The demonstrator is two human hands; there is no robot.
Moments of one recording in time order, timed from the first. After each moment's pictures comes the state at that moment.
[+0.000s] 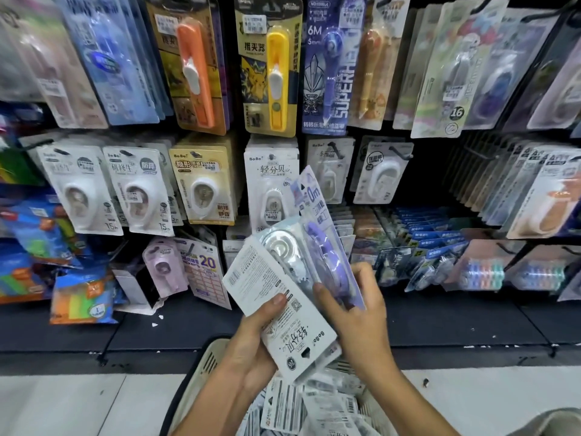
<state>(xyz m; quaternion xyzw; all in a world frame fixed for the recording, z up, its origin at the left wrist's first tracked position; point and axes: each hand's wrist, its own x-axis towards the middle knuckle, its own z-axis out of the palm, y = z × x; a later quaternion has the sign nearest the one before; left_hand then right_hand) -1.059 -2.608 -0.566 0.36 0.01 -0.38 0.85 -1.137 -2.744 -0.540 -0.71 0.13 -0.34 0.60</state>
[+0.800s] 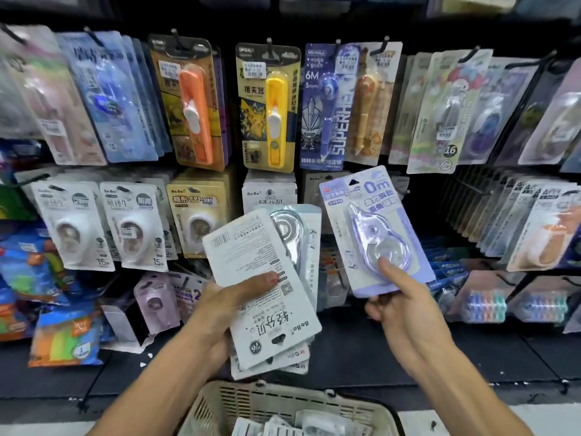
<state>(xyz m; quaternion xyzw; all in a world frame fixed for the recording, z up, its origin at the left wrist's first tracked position) -1.002 -2.599 -0.477 0.50 -0.10 -0.29 0.81 -1.123 -2.811 -0.485 -0.50 0.17 -0.28 0.80</state>
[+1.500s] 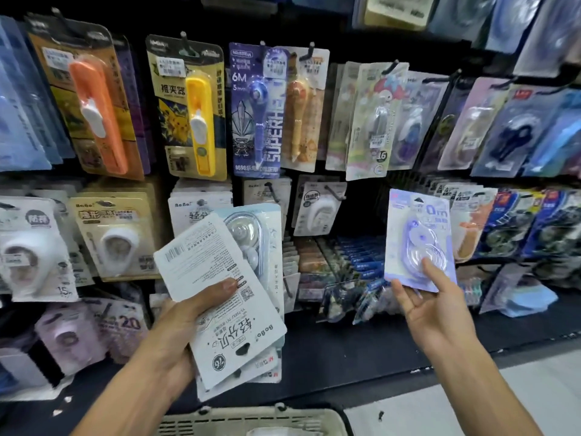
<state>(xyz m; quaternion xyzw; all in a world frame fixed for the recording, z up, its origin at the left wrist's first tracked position) -1.002 -2.640 -0.478 0.46 -0.10 -0.35 0.81 -1.179 -2.905 -0.471 -0.33 0.28 -0.43 0.79</state>
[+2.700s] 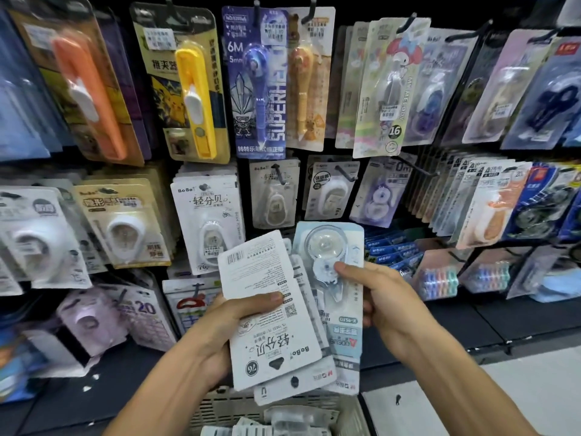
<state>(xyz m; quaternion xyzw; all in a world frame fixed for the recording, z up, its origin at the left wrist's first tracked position) -1.013 -2.670 -0.497 0.52 -0.07 -0.46 0.71 -1.142 -2.848 -0.472 -0.59 0.29 -0.17 0.73</state>
